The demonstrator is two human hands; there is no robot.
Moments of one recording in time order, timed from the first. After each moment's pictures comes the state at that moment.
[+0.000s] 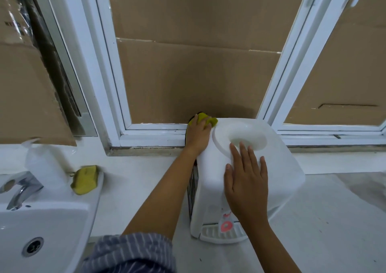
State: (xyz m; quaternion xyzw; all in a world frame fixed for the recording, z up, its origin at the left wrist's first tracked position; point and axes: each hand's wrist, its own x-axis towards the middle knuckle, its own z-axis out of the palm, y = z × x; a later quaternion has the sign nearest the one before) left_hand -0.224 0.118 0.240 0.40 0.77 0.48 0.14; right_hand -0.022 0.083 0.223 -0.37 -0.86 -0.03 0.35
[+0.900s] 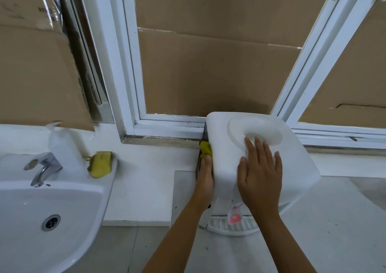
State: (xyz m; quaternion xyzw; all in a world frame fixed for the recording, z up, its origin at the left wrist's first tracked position) left_hand -0.127 0.019 0.163 0.18 0.47 0.76 0.41; right_hand -0.021 0.082 0.222 -0.37 -0.86 -0.04 0.35
